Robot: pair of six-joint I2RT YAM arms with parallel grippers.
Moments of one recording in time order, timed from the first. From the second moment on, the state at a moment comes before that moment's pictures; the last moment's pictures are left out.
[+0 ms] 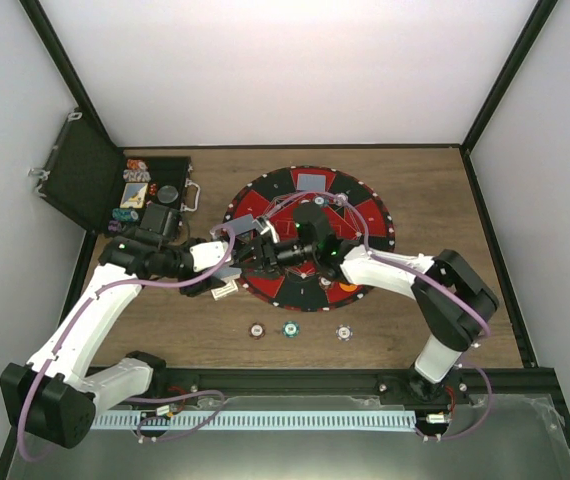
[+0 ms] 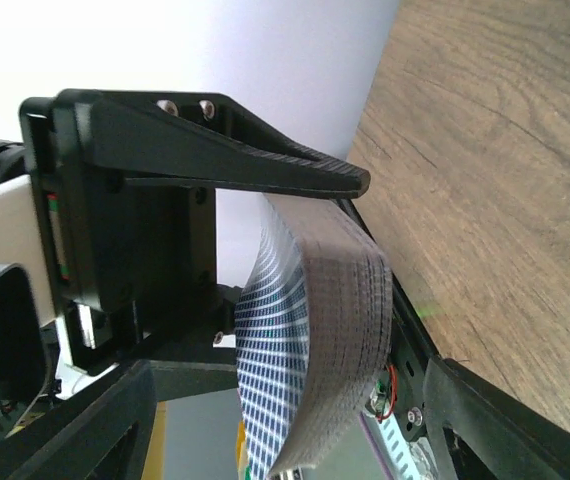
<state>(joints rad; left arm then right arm) -0.32 1.08 0.98 -0.97 0.48 0.91 0.79 1.66 0.98 0.37 -0.93 1.08</state>
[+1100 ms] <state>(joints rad) -0.34 1.09 1.00 -0.98 0.48 0.91 0.80 1.83 1.06 0.44 -0.98 1.11</state>
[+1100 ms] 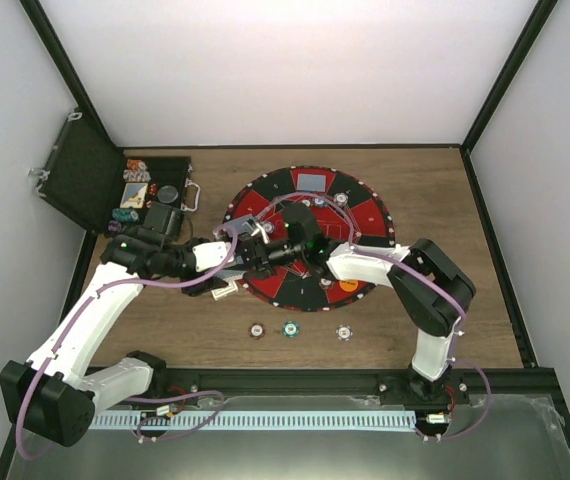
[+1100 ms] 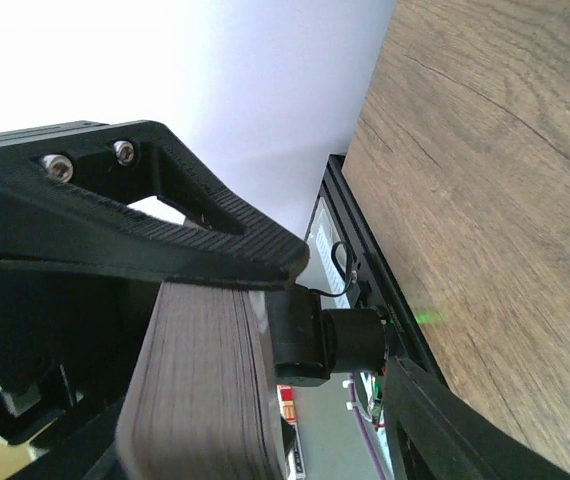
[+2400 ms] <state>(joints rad) -0.34 1.09 1.00 -0.96 0.46 0.92 0.77 1.70 1.07 0.21 -0.94 0.99</state>
